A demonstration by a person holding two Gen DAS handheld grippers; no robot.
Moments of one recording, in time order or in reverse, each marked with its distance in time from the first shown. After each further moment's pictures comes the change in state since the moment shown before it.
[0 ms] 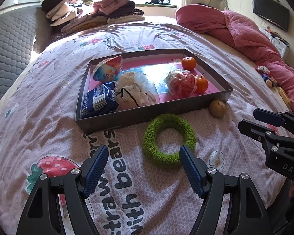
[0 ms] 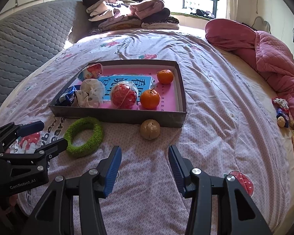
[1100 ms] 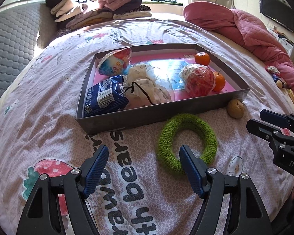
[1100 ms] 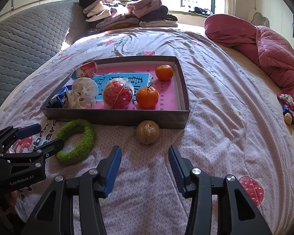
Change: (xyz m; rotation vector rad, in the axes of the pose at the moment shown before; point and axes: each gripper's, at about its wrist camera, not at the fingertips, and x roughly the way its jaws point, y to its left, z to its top) left arm 0.030 0.013 0.002 -0.021 0.017 0.040; right arm 0.029 -0.009 0.002 0.023 -0.002 0.017
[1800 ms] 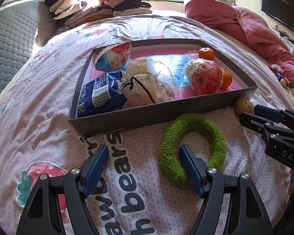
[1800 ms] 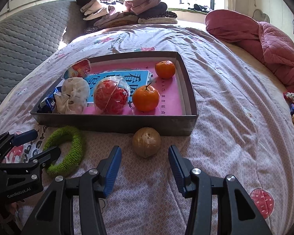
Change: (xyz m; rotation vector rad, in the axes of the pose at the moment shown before) left arm 0.020 0.000 0.003 -0.001 0.020 0.002; right arm 0.031 -0.003 0.008 0.017 0.010 0.010
